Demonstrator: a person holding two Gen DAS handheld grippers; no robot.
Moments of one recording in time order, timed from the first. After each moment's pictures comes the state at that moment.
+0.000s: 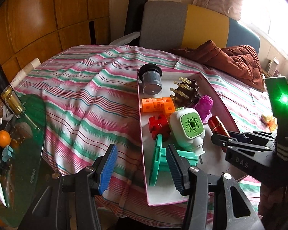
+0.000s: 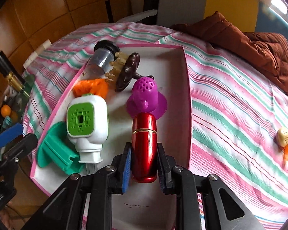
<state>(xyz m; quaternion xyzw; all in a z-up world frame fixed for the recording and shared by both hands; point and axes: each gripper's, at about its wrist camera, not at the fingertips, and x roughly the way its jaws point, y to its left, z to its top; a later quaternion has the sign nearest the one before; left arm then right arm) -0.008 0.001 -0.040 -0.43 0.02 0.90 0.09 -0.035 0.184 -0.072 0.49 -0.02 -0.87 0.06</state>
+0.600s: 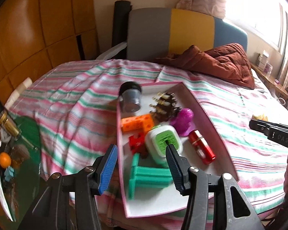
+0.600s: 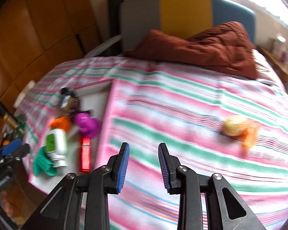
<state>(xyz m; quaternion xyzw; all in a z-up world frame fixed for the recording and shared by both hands) -0.012 0.042 -0.013 -0.40 0.06 0.91 0.14 0.016 0.306 -0.023 0.43 -0.09 -0.90 -0.04</state>
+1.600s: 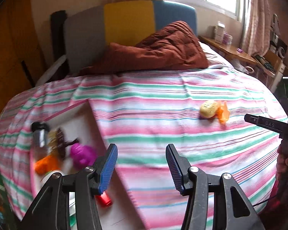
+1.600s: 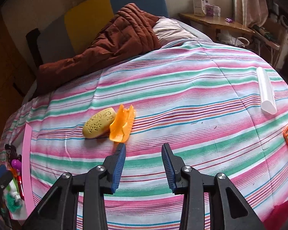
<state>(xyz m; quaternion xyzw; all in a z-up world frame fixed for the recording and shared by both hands) -0.012 0.233 -0.011 -0.40 0.15 0.86 0.28 0.094 0.508 -0.044 0.41 -0.23 -0.85 -0.24</state>
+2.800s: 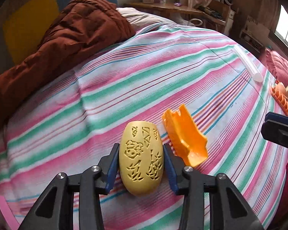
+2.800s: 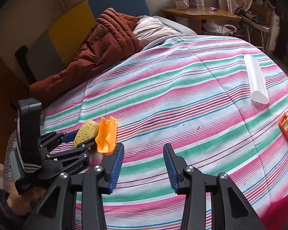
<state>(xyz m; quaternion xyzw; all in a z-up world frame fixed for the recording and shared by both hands) -0.053 0.441 -0.092 -0.43 0.28 0.73 0.47 0.107 0.541 -0.039 0.40 -0.28 -0.83 -0.26</state>
